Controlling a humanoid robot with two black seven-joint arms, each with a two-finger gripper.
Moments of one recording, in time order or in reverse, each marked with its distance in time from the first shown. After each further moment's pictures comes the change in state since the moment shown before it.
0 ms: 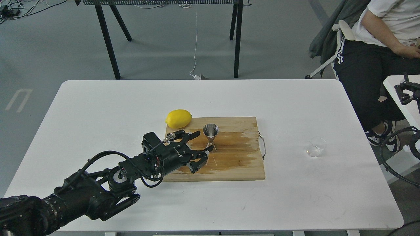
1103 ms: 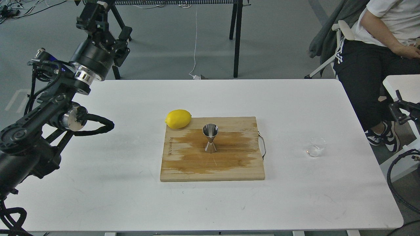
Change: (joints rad) left arm -0.057 0.231 -0.705 -0.318 -1.704 -0.536 -0.118; right arm -0.344 -0.187 0.032 0.511 0.161 0.000 -0.014
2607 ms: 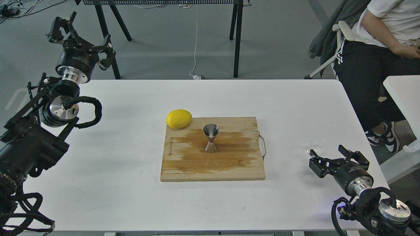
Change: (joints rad) left arm -0.087 -0.085 0.001 0.372 -0.450 -0.161 0.029; right arm -0.260 0.213 -0.036 0.380 0.302 -0.347 -0.085
